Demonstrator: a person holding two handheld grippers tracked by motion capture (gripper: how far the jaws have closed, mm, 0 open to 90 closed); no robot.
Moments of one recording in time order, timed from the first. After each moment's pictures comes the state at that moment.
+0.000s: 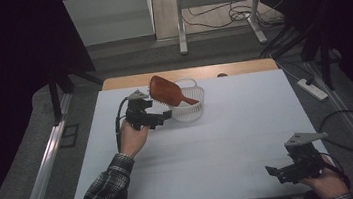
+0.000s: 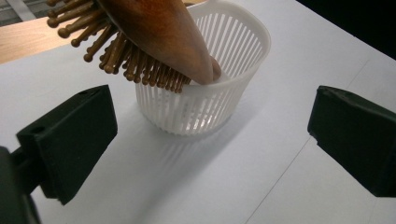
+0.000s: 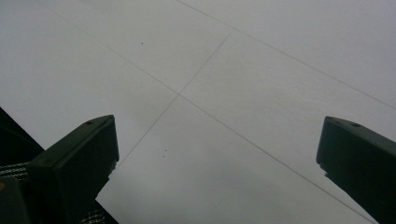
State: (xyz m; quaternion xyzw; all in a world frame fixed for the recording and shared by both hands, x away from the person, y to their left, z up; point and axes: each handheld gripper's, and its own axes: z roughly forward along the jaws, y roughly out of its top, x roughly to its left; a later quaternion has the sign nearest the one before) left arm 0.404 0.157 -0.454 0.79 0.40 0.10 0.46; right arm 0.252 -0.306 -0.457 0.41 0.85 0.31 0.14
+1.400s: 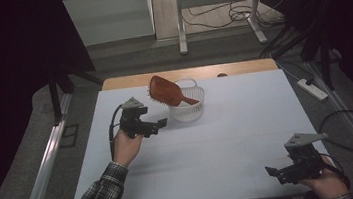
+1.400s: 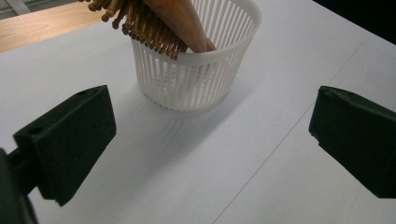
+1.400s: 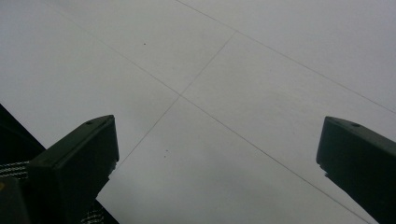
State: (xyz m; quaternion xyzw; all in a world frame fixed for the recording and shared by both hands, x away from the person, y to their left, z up) left arm 0.381 0.172 -0.458 0.79 0.39 0.10 0.46; right arm 0.250 -0.305 -0.457 0.40 0.85 0.31 0.14
